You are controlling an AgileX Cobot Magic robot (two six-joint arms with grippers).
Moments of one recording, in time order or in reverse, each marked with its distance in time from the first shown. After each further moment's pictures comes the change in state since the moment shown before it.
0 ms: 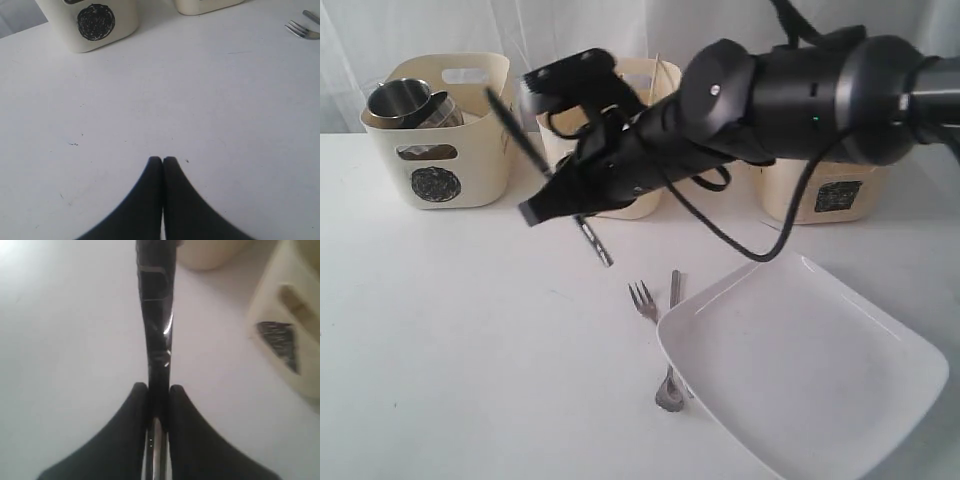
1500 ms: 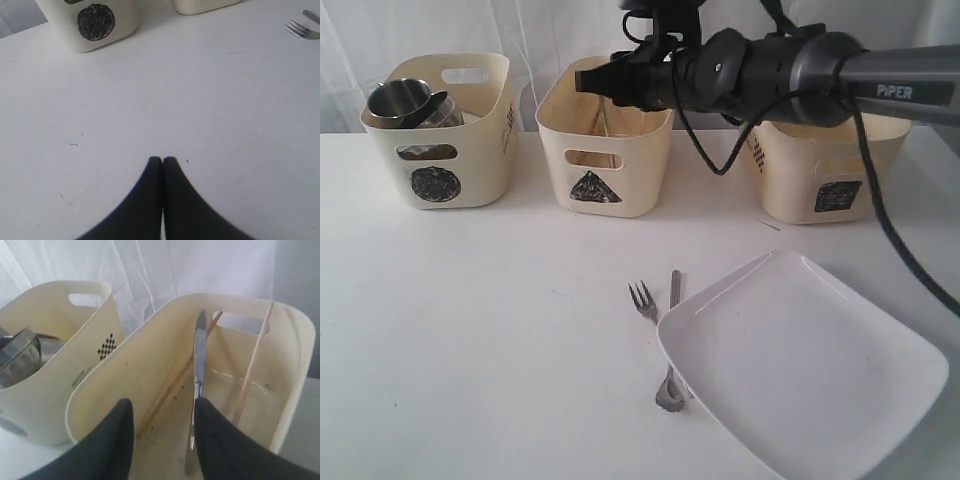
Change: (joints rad) left arm 0.000 0.000 0.000 0.000 0.000 0.000; right arm -0.160 0.257 -0.313 -0.109 -0.286 0.256
